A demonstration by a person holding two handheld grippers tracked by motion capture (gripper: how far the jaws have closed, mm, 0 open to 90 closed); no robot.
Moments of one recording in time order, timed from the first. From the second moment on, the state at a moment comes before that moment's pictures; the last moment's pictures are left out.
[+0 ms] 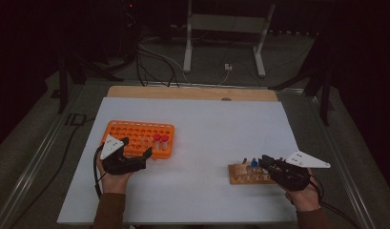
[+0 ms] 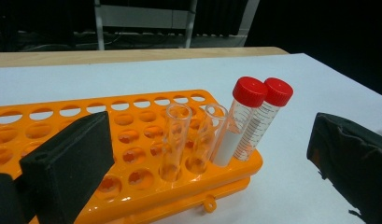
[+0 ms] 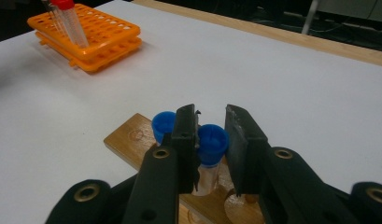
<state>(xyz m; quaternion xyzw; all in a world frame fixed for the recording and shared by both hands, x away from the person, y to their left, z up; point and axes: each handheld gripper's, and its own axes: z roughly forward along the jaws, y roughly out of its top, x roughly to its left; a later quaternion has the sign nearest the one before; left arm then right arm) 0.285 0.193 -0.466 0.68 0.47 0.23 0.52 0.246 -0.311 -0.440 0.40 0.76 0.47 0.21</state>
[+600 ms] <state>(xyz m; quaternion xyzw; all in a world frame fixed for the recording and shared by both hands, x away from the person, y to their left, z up) 0.283 0.193 -0.464 0.67 0.47 0.23 0.52 0.247 -0.302 -0.456 0.40 0.78 0.43 0.21</state>
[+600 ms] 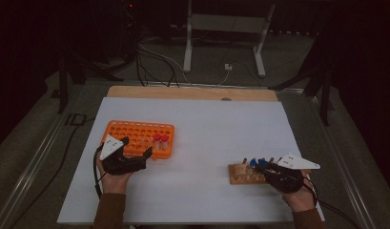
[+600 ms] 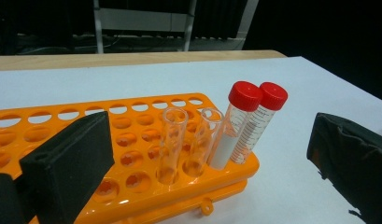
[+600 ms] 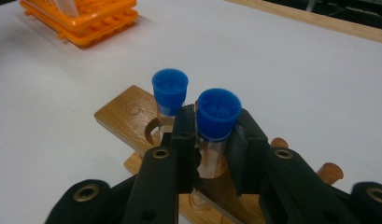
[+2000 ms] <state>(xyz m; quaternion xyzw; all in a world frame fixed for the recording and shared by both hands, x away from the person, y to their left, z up) 0.275 0.158 -0.435 0.70 0.42 0.23 0.54 0.262 -0.299 -0.385 0.40 0.74 0.50 0.22</state>
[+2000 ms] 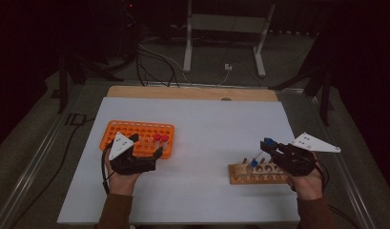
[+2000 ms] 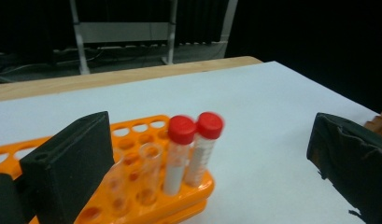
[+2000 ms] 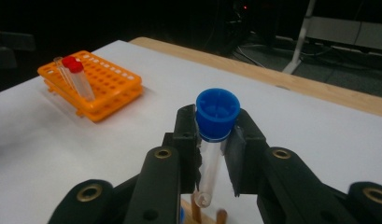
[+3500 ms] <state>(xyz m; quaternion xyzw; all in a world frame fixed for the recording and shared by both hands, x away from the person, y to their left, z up) 0.281 0.041 -0.427 0.76 0.30 0.15 0.56 0.286 -0.202 -0.387 0.33 0.78 0.52 0.15</state>
